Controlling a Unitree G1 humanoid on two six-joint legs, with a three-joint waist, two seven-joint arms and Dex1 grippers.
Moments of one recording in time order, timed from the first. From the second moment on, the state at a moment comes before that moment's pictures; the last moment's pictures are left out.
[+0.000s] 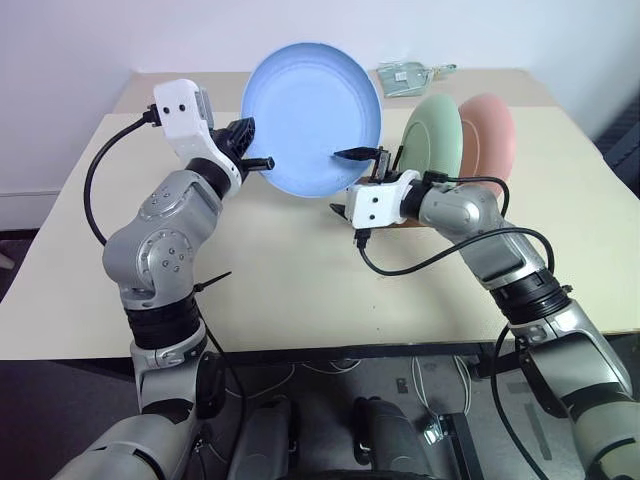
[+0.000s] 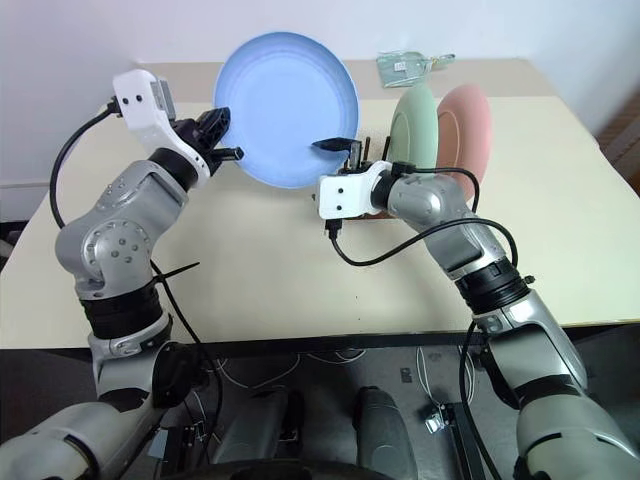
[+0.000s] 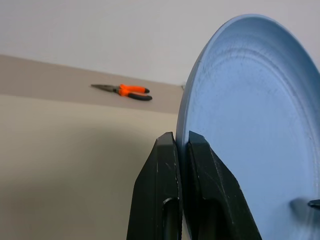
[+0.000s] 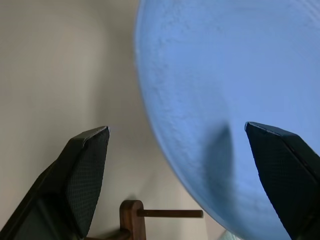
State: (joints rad) left arm -0.75 0.16 0.29 -0.32 -0.53 0.97 0.03; right arm -0.82 -0.58 0.38 0.18 -0.35 -0.23 0.62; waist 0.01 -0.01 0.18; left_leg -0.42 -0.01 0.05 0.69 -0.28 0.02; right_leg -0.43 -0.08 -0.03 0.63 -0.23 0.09
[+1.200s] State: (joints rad) left arm -0.31 0.40 -0.01 -0.24 -0.31 0.47 -0.41; right arm -0.91 -0.38 -0.30 -0.10 0.92 0.97 0.39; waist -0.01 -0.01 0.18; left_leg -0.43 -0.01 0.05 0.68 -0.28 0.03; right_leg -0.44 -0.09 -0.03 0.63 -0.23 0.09
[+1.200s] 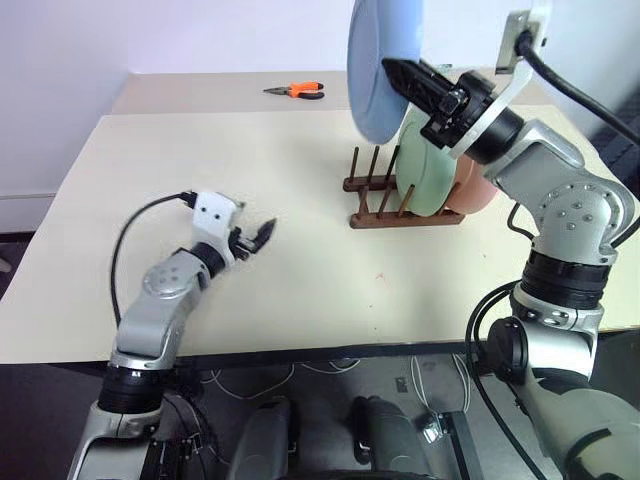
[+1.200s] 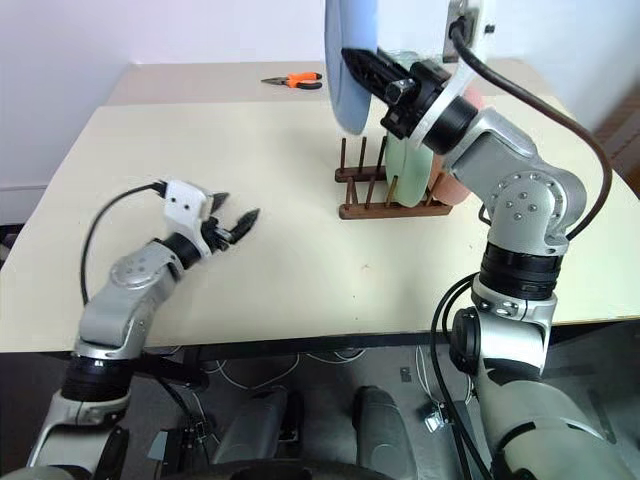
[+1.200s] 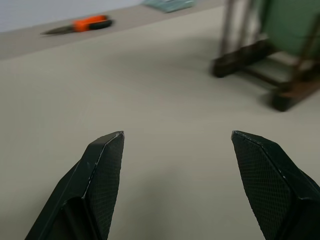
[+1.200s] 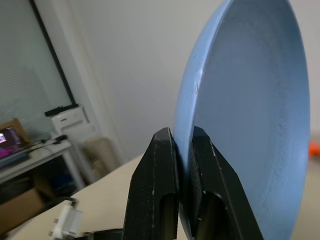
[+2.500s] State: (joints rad) left arm -0.28 0.41 0.03 -0.35 -0.38 0.54 -0.45; right arm -0.77 -0.76 -0.15 -0.13 0.54 0.56 0.75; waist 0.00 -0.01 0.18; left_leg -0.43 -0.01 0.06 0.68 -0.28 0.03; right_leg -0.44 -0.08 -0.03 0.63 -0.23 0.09
